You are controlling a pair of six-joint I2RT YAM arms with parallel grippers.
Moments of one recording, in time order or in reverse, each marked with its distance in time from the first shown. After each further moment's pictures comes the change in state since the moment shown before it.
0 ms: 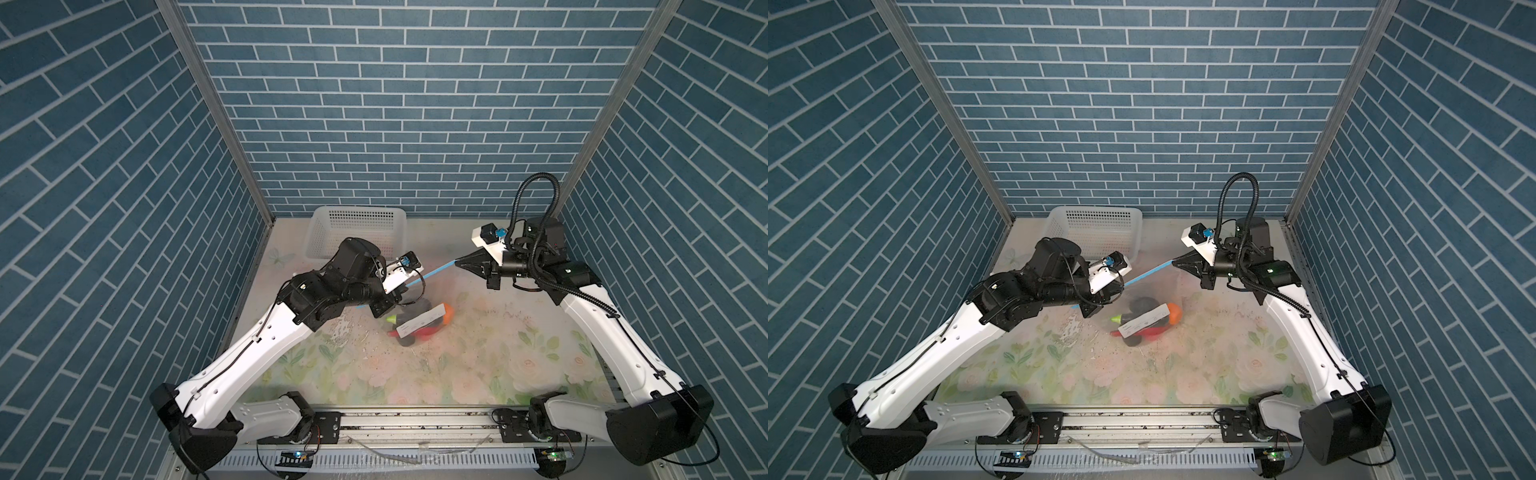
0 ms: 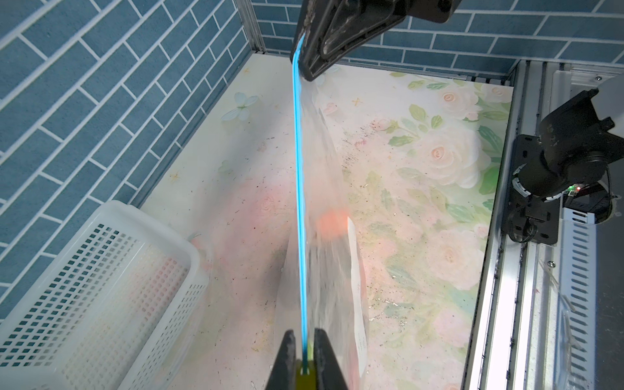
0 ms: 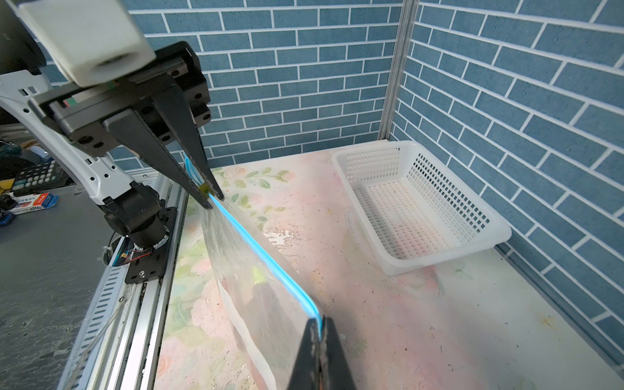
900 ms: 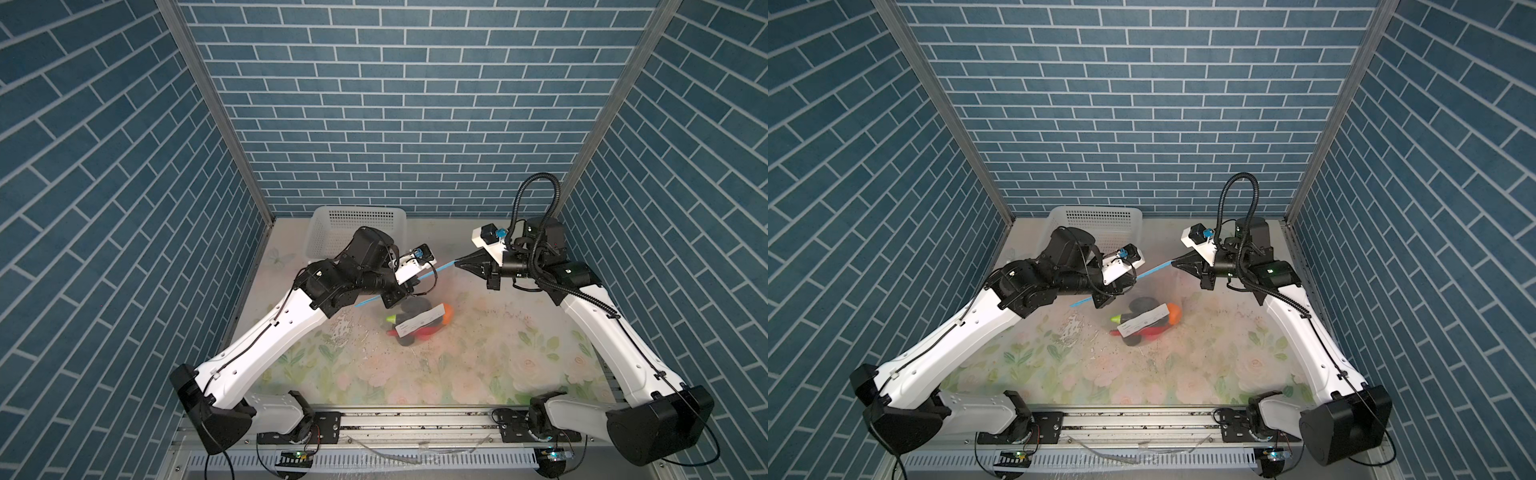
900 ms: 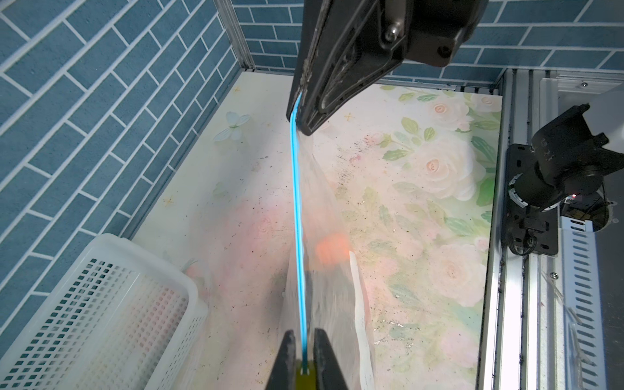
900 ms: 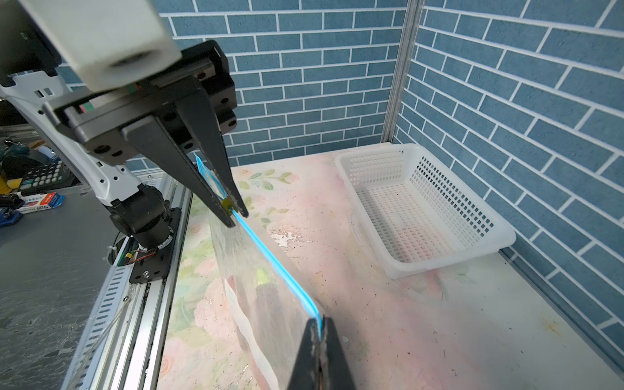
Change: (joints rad) left arm -0.008 0.112 0.096 0.026 0.036 0.036; right arm 0.002 -0.002 0.000 0.001 -0.016 0.000
